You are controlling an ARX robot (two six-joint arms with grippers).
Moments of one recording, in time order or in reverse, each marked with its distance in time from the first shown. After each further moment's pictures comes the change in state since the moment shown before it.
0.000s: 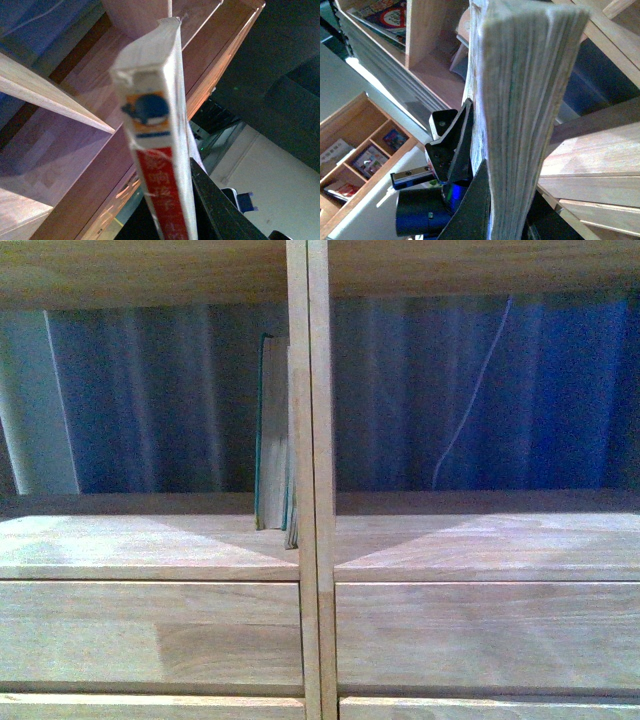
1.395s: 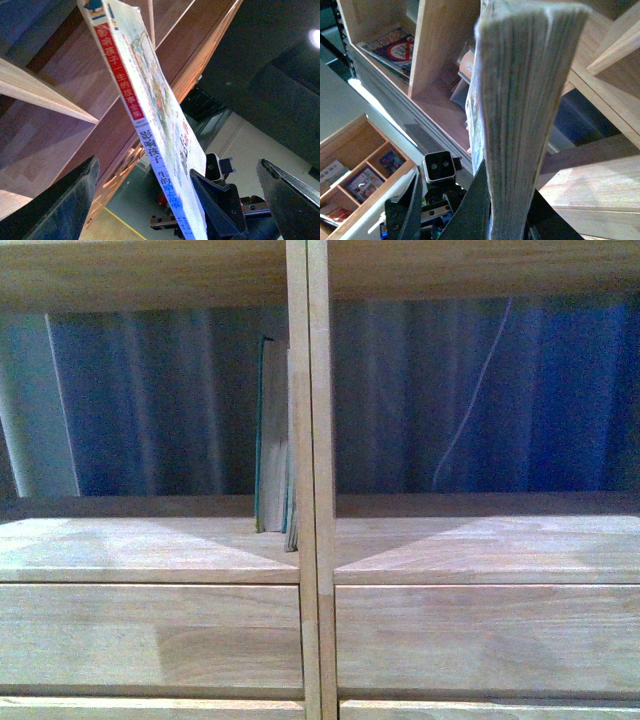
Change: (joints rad) left arm 0.006 -0.012 0.000 0.067 0.075 -0.069; right arm -0.139 -0.003 0.075 0.004 -0.069 0.022
